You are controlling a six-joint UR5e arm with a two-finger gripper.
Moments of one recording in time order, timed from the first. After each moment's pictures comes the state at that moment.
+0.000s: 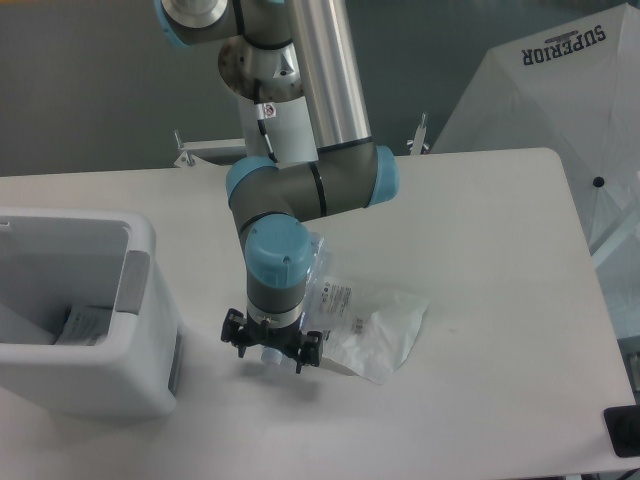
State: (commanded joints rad) arm 2.26 -2.12 -1.69 -0.79 1.47 0.53
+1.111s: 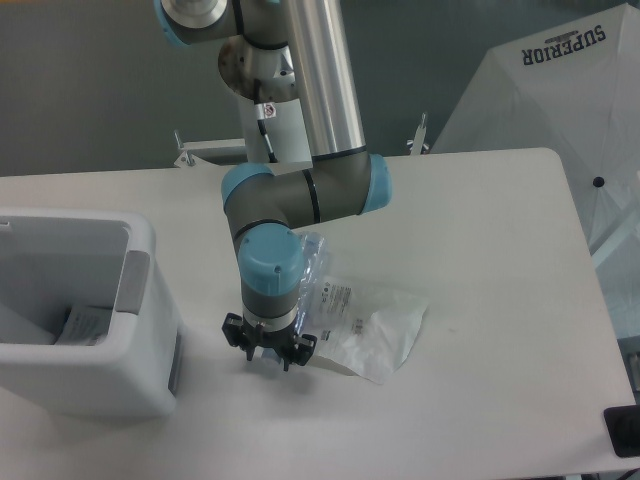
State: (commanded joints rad) arm 2.26 -2.12 -1.70 -0.80 1.47 0.53
